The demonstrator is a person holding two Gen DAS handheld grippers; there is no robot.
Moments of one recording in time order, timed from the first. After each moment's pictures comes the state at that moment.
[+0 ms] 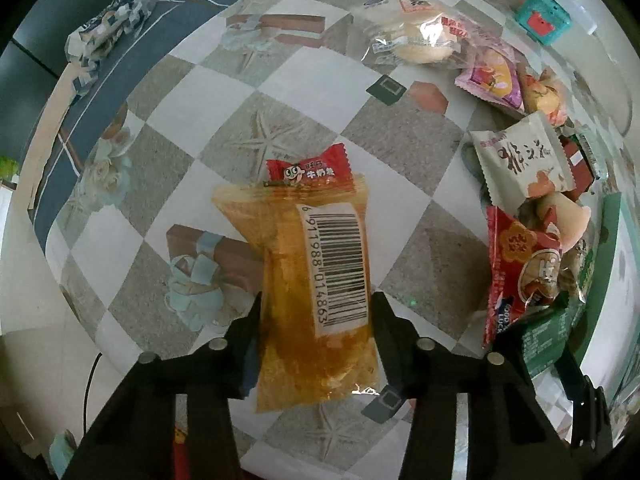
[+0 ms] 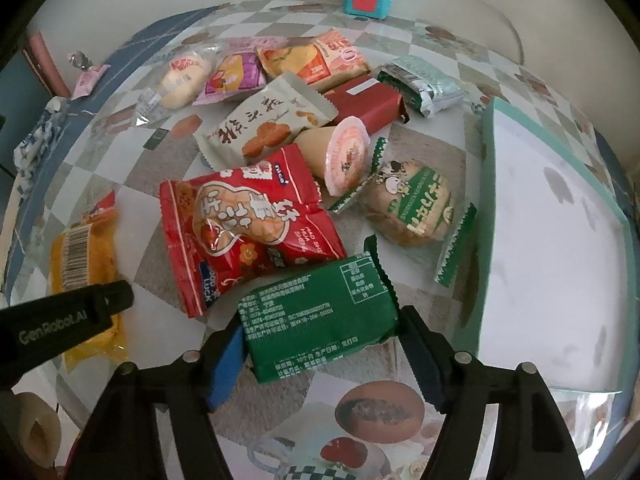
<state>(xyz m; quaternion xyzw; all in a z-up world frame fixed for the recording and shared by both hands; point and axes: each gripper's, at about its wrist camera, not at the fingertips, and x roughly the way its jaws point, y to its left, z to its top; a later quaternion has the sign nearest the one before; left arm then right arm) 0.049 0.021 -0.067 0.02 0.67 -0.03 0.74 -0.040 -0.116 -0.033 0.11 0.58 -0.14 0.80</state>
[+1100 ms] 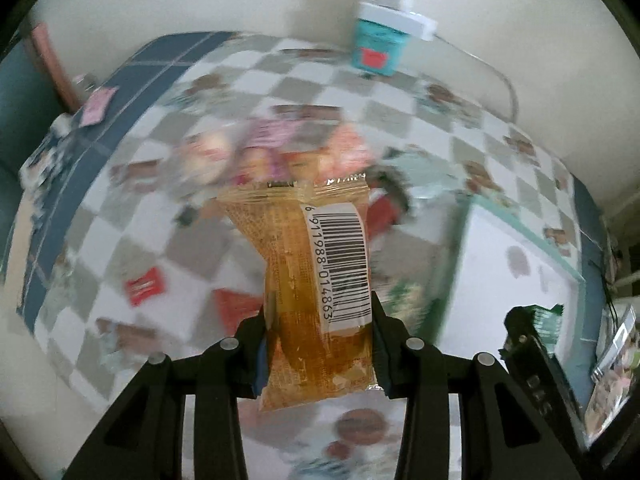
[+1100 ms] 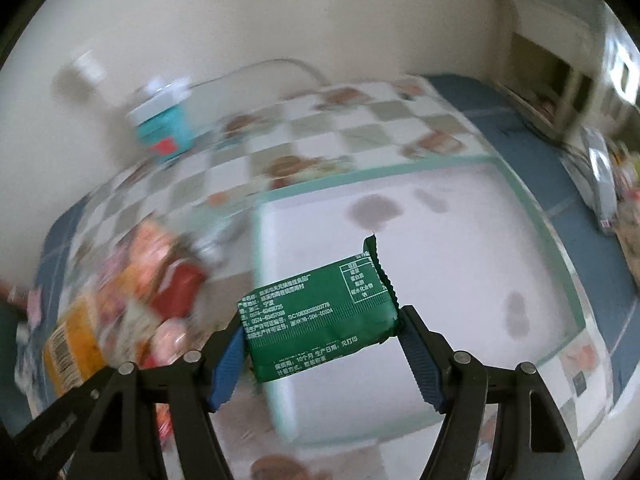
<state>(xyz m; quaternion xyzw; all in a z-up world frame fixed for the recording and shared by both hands) 0.012 -0.122 0.032 0.06 0.57 -0.17 0.80 -0.096 -0.279 0.025 0.30 0.43 -0.38 0.76</state>
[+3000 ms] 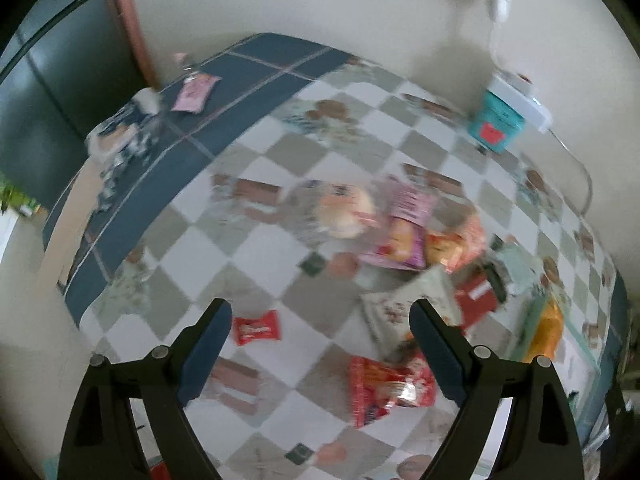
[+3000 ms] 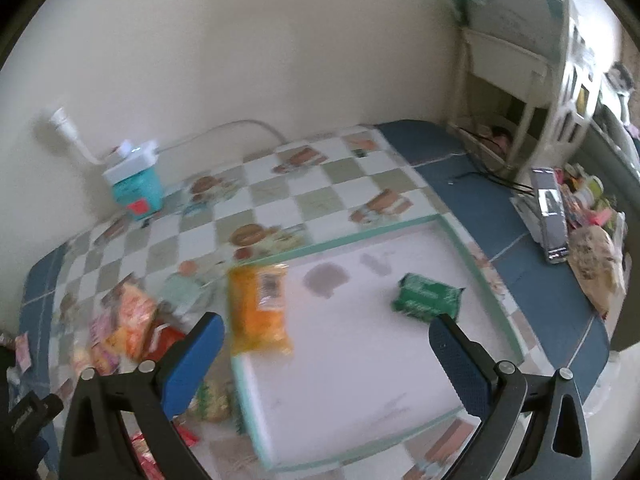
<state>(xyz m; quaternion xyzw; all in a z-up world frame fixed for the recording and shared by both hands) 0.088 -0.013 0.057 -0.01 0.56 -0.02 0.83 -0.091 -0.269 0.096 0.24 0.39 -0.42 0.78</state>
